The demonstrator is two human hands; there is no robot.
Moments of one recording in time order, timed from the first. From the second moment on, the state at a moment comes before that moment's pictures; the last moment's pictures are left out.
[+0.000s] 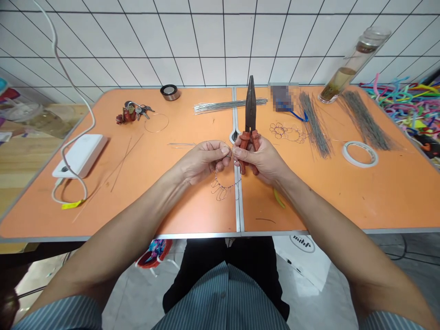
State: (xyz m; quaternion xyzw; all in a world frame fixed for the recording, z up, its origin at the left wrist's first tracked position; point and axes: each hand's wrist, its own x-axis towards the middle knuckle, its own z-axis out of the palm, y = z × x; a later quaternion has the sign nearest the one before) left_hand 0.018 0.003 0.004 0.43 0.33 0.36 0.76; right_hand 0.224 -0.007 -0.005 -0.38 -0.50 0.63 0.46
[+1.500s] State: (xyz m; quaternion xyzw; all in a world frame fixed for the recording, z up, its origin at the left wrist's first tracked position) left_hand 0.018 -0.001 0.011 0.48 0.38 0.38 0.70; right_hand 0.218 -0.012 0.015 -0.43 -0.52 0.59 0.45
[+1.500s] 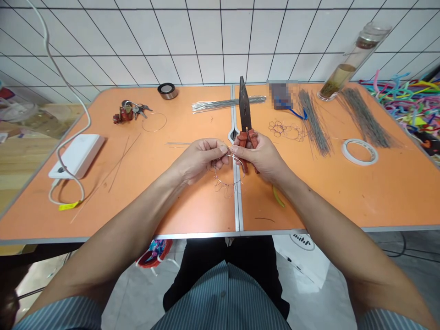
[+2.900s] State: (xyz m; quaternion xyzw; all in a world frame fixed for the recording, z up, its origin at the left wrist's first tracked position) left_hand 0.017 0.002 0.000 0.47 0.39 0.46 0.64; right_hand 0.225 -0.010 0.009 -0.43 -0.56 0.54 0.45
